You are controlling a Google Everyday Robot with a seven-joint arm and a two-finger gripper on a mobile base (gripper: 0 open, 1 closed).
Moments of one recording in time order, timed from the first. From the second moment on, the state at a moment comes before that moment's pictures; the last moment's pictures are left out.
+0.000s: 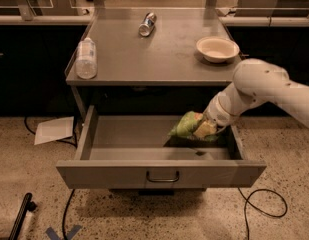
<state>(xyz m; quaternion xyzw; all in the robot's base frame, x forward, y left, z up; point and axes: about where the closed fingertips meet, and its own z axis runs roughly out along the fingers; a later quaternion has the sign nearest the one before) 0.601 -0.164 0.679 -0.56 0.80 0.10 0.20</state>
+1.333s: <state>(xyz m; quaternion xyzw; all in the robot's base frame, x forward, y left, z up) 0.648 -0.088 0.901 -0.63 0.68 0.08 0.36</state>
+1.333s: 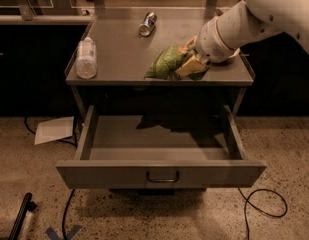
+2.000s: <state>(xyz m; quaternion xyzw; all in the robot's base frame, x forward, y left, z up) 0.709 -0.061 0.871 -0.57 0.74 0.06 0.35</state>
